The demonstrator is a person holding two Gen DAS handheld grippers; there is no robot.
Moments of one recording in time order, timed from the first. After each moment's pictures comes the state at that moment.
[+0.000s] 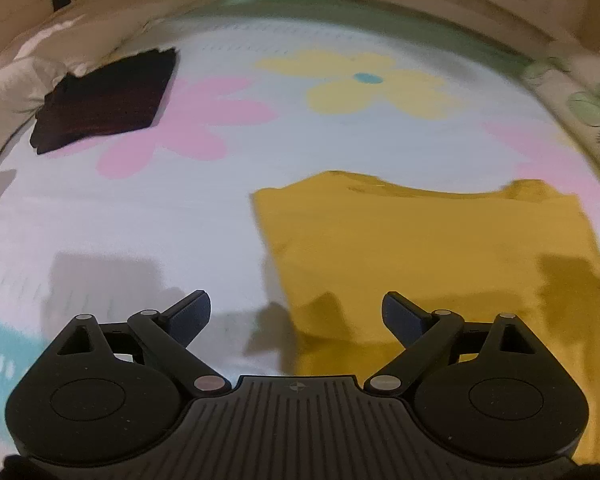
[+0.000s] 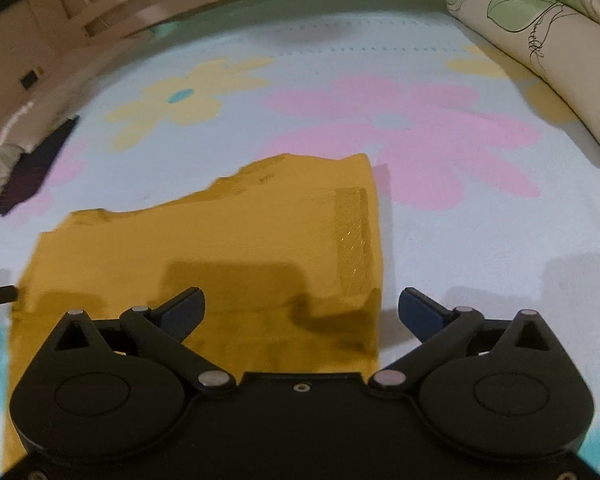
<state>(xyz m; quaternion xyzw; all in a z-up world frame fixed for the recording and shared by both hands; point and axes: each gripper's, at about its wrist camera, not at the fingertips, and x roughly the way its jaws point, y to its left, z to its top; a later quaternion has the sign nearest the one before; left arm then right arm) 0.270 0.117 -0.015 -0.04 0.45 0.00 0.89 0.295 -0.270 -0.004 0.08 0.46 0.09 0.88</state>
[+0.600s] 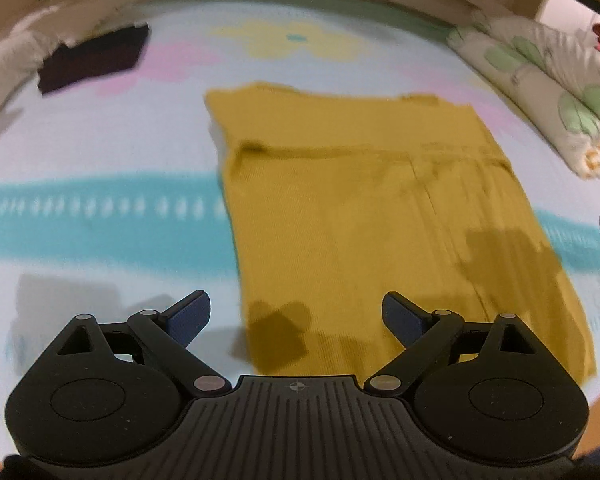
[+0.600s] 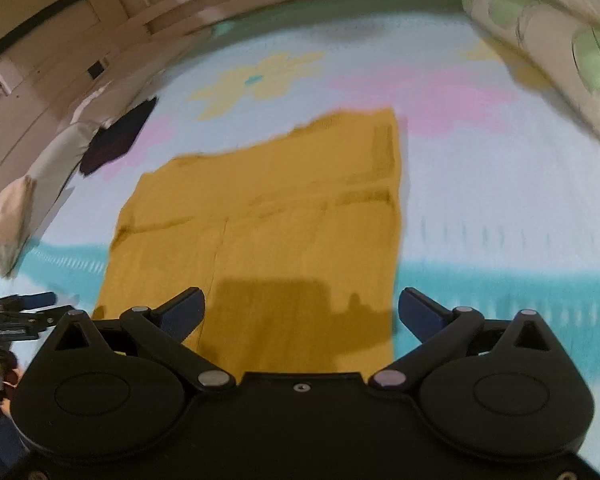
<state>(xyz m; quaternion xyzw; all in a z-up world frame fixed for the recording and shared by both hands) 0.109 0.086 -0.018 -0.04 0.47 -0.07 0.88 0.151 -0.285 0.038 0.11 0.47 0.16 0.86</state>
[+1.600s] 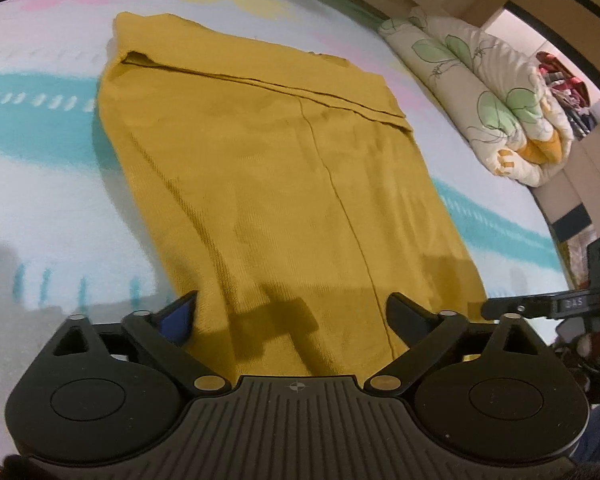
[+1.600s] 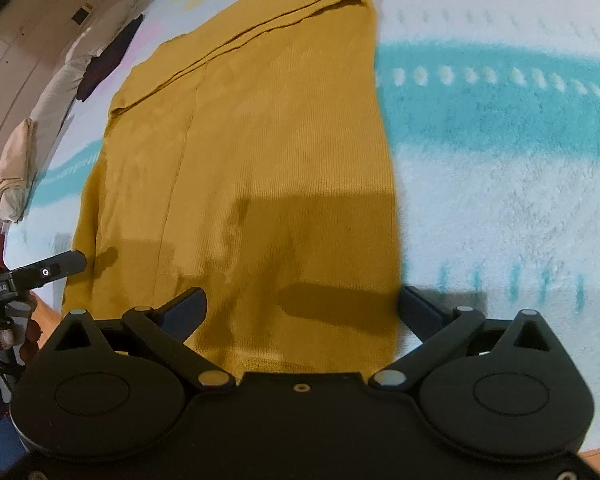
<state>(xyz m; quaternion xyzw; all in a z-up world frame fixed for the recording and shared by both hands) 0.085 0.042 -0.059 -0.16 0.47 -0.19 0.84 0.089 -0.299 -0.038 0.15 0.57 0.18 0.79</state>
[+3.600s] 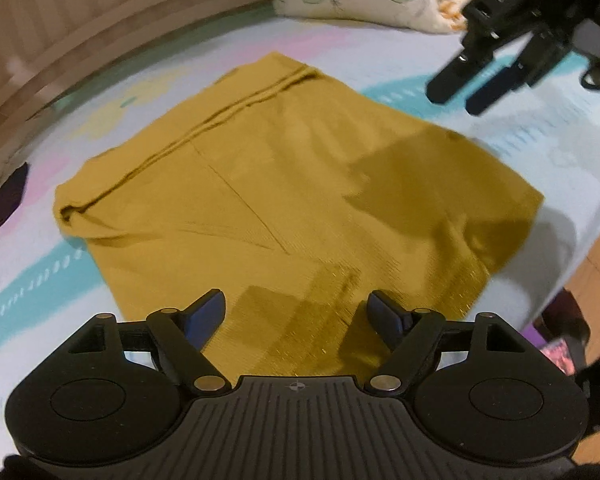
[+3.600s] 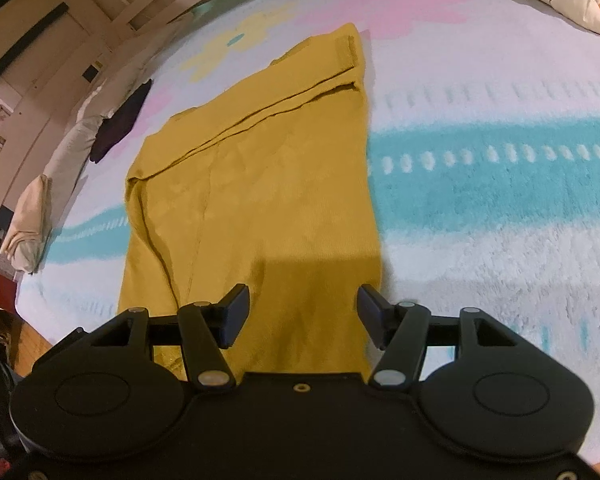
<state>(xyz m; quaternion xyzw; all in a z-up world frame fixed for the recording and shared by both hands) 0.023 -0.098 -0.057 0.20 0.38 -0.18 0.88 0.095 -0.319 -0.002 0.19 0.50 0.17 0.83</state>
